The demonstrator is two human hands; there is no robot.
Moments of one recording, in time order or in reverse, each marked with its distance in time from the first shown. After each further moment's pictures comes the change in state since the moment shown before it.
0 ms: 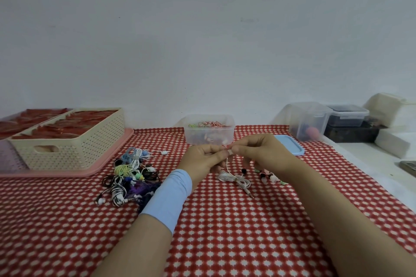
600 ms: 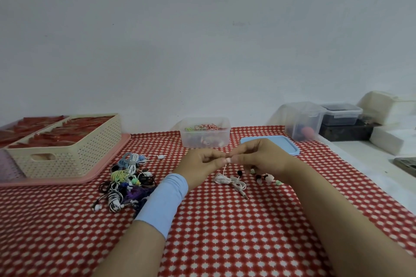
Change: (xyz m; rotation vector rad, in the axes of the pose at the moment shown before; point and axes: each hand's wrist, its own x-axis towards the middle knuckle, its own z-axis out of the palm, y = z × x) left_hand -0.002 0.008 -0.003 0.457 -0.054 0.127; right_hand -0.002 0.003 -0.012 -0.032 -0.085 0.137
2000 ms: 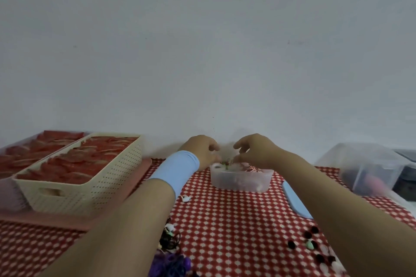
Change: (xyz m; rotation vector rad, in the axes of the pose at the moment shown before) left_hand 0.137 -0.027 -0.119 0.590 0.030 -0.168; right_hand 0.206 -0.042 0.018 -0.668 0.012 -0.042
